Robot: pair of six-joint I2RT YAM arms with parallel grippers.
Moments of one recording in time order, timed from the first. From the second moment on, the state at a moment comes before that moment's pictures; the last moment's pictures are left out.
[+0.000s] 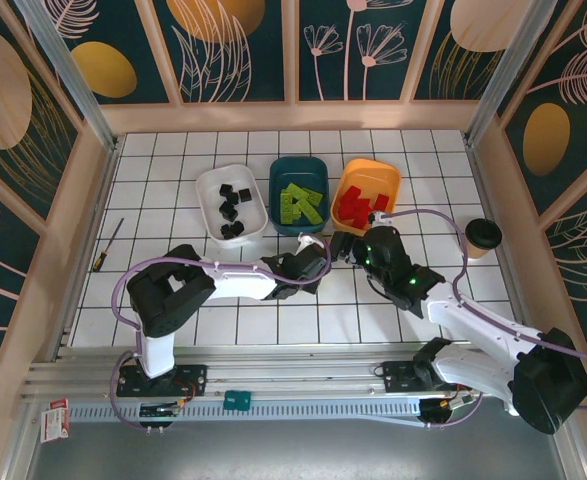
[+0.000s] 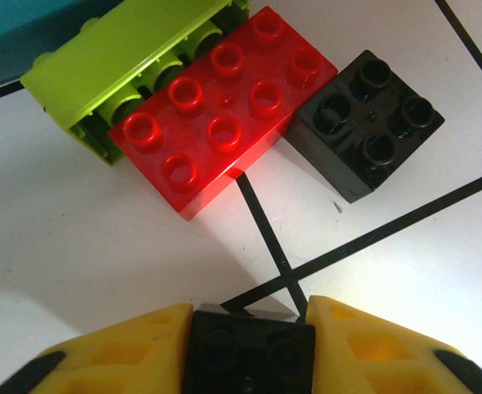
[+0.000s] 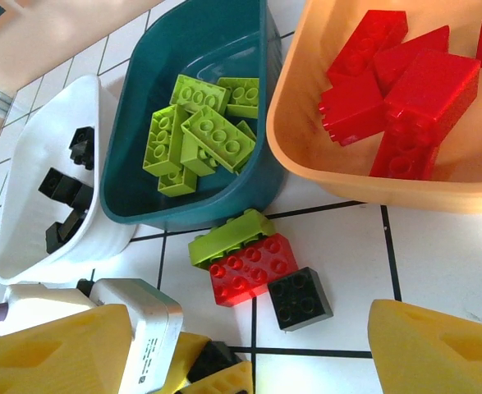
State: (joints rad) left arm -1.02 1.90 1.03 -0.09 -0.32 -0.52; right arm 0.68 1.02 0.56 -0.09 0.20 0.73
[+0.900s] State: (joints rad) left arm -0.42 1.60 0.94 -0.09 -0.19 -0.61; right arm 0.68 1.06 0.55 -0.08 0.18 0.74
